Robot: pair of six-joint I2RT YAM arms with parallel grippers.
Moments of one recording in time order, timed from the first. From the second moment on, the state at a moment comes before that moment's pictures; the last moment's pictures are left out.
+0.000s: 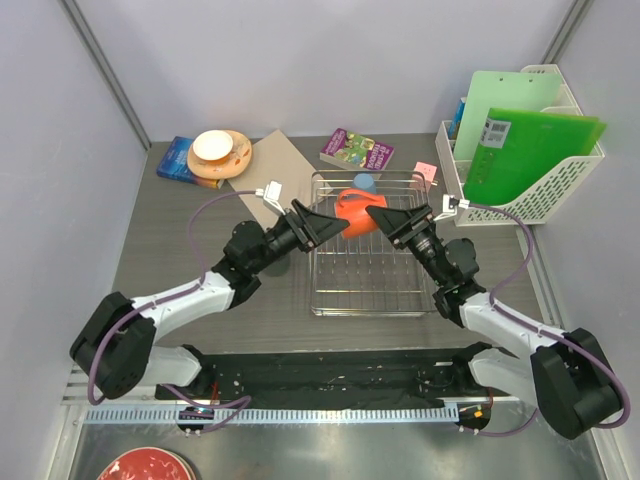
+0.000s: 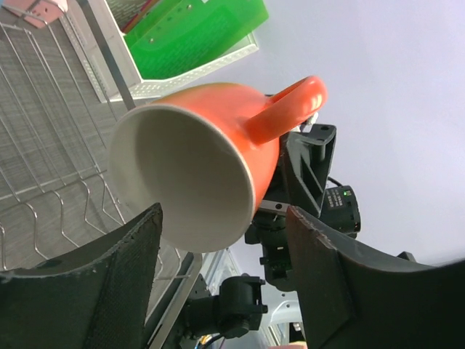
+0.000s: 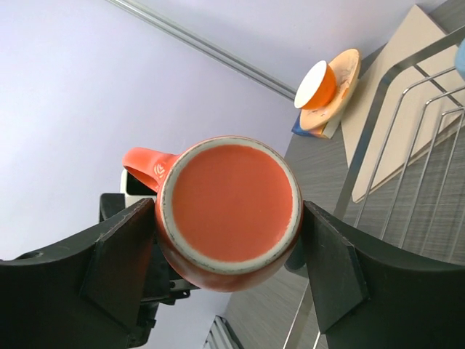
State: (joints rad) left arm -0.69 1.31 0.64 0.78 0.26 -1.16; right arm 0.44 1.07 0.36 0.93 -0.15 1.15
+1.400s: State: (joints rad) left arm -0.68 1.19 1.09 -0.25 0.04 -0.73; right arm 0.44 0.67 0.61 0.06 0.24 0.74
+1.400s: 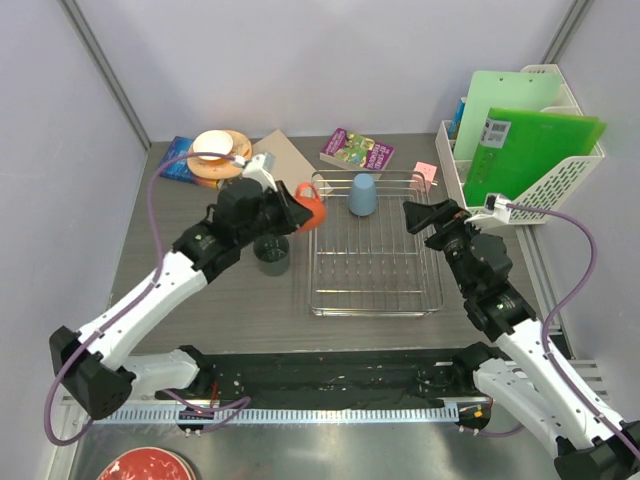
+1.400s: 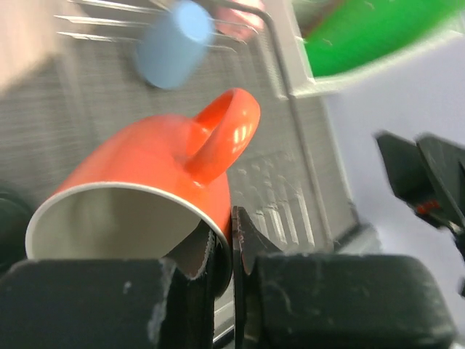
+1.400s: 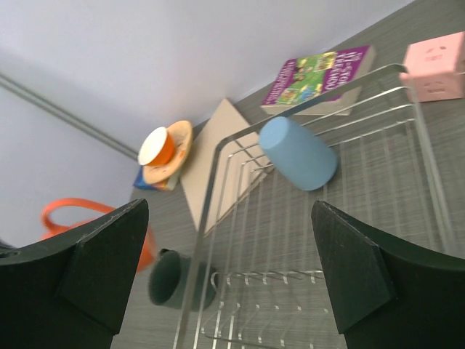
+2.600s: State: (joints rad) left arm -0.23 1.65 1.28 -0.78 -0.16 -0.62; right arm 0.44 0.64 0.59 -0.10 0.19 0.68
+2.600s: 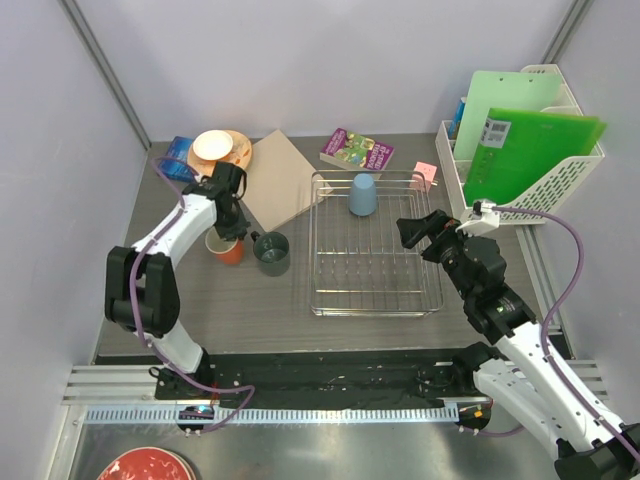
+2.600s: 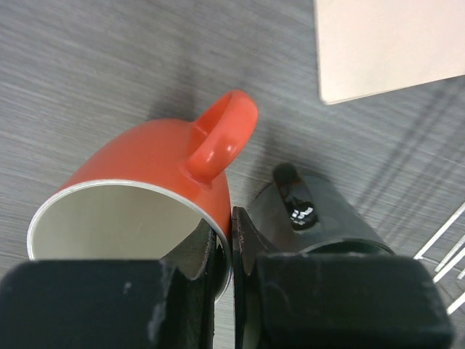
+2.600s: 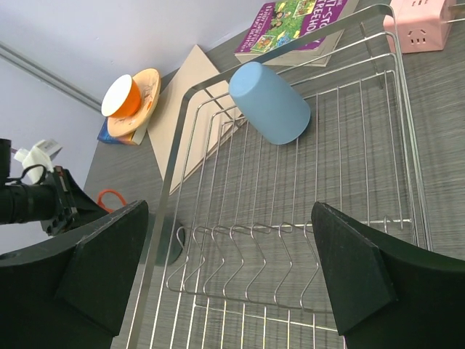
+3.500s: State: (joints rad) left arm -0.22 1.37 1.44 -0.84 -0.19 -0.65; right arm 0.44 0.88 0.60 -0.06 0.22 0.65
